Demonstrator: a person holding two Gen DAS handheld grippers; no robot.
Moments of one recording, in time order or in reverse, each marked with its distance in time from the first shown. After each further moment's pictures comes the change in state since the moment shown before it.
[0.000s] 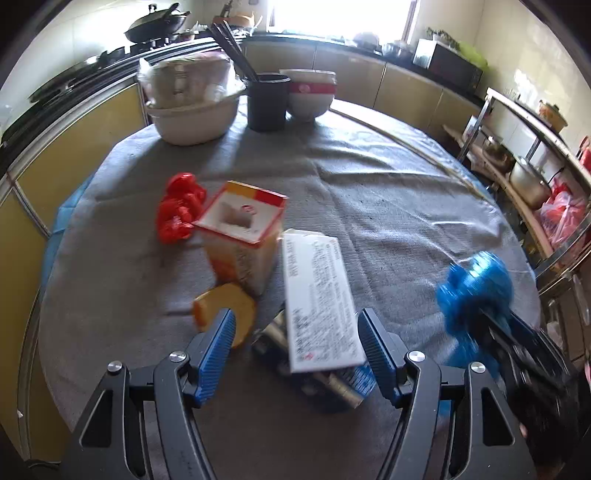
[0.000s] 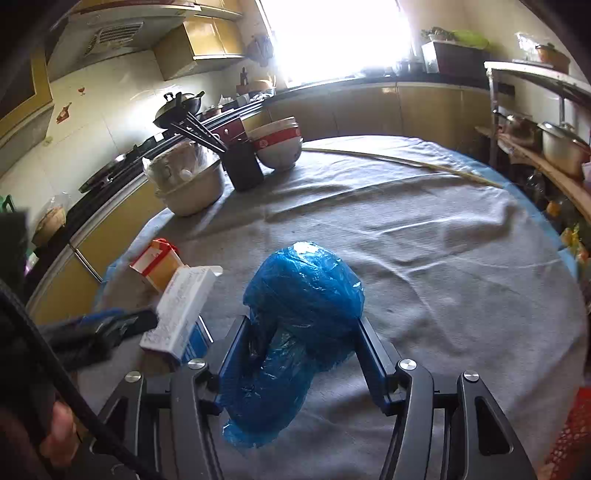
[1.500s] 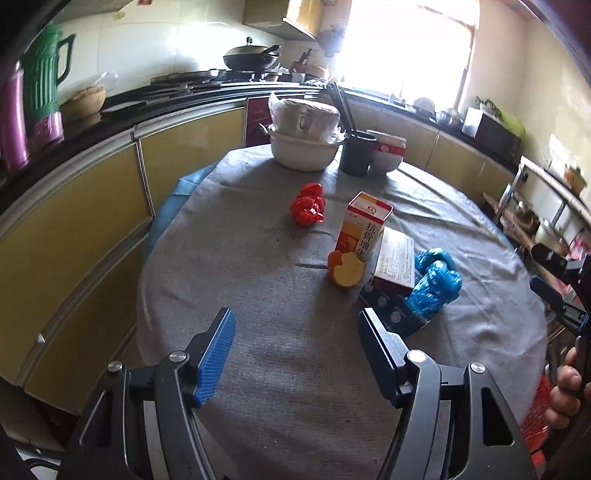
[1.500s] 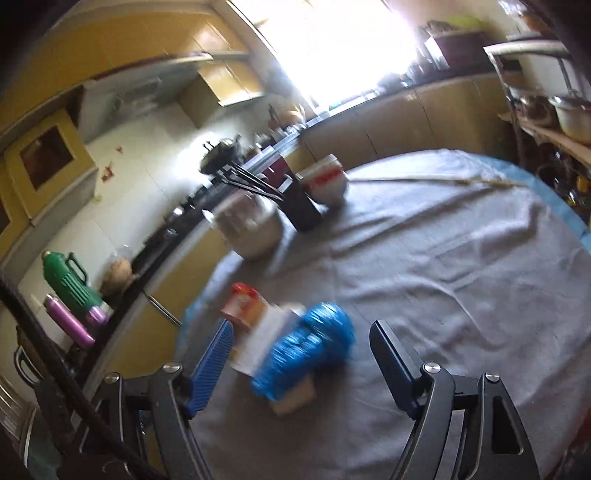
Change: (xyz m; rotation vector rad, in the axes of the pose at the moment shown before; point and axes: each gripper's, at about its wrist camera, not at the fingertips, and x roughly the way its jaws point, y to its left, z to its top) left arm -0.104 0.078 -0.105 -0.181 -0.236 0.143; right arm -0.046 -0.001 0.017 0.146 -0.072 0.252
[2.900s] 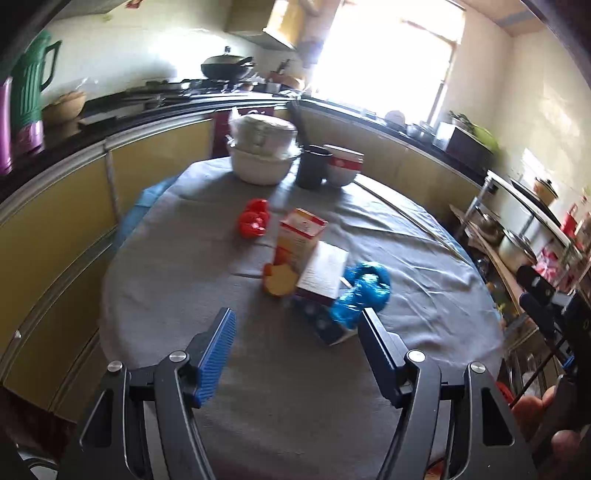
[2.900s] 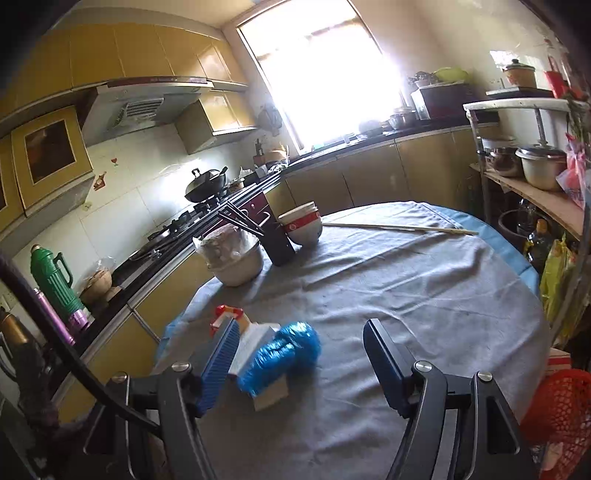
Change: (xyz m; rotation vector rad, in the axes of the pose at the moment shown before) left arm -0.029 -0.038 0.007 -0.056 -0.032 -0.129; right arm -0.079 0.034 -0.013 -0.086 -0.190 -0.124
